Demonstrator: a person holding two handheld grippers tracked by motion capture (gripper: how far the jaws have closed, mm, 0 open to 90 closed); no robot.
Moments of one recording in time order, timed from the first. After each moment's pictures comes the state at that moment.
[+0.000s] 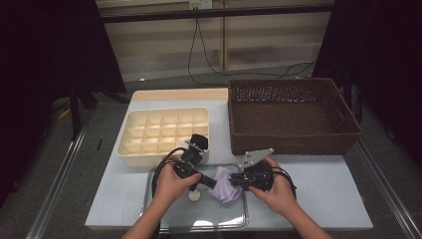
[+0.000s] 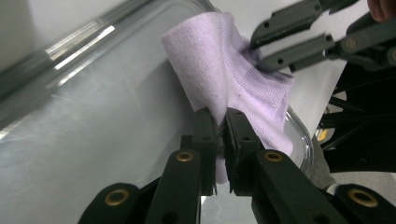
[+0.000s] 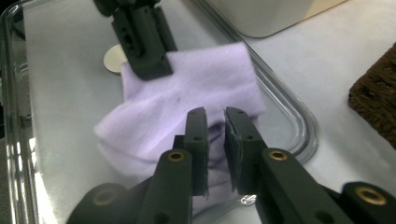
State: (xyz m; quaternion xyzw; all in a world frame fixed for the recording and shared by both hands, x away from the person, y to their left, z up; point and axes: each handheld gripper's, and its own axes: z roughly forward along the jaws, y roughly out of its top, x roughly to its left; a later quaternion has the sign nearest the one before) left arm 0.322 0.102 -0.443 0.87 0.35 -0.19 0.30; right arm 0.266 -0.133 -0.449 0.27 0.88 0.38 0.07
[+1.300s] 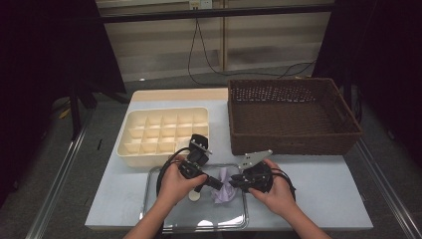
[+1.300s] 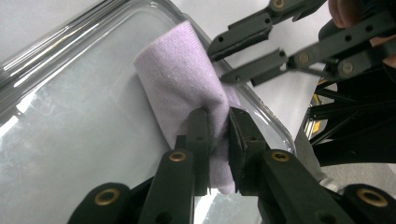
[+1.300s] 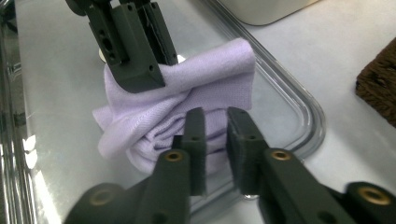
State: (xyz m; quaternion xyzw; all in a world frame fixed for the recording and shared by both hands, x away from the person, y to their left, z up) left arm 0.317 0.085 -0.440 0.87 0.32 -0.20 0.31; right arm 0.265 -0.132 -0.455 0.28 0.88 0.37 0.07
